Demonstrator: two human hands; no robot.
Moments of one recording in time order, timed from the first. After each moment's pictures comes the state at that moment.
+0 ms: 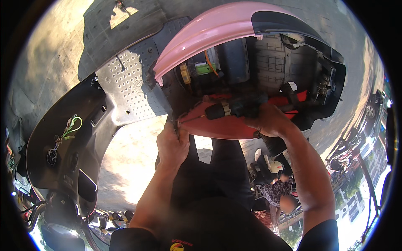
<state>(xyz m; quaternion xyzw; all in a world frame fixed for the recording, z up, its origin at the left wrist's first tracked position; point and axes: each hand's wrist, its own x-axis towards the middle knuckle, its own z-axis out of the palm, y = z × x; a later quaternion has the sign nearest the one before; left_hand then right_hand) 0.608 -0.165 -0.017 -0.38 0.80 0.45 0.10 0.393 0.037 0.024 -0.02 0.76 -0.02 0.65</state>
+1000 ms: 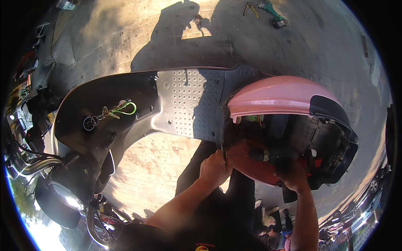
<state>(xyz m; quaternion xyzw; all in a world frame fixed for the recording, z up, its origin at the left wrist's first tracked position) 0.607 -0.172 -0.010 -0.40 0.79 0.40 0.23 0.396 0.025 0.041 -0.15 0.80 -0.09 0.58</state>
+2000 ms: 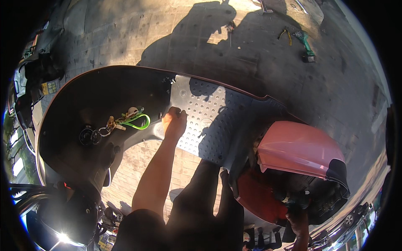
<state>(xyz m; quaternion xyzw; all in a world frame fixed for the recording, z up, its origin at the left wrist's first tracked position) 0.655 -0.408 -0.197 -0.67 0.66 0.34 0.01 0.381 0.050 0.057 0.00 0.82 -0.12 0.56</state>
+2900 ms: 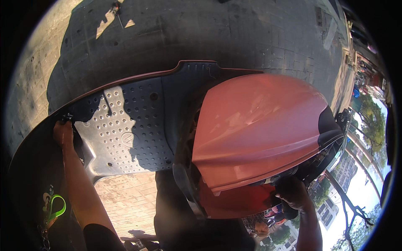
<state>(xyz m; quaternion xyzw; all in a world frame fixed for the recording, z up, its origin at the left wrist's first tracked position) 0.687 -0.584 -0.351 -0.61 0.77 0.11 0.16 0.377 0.051 0.048 -0.16 0.82 0.01 0.54</state>
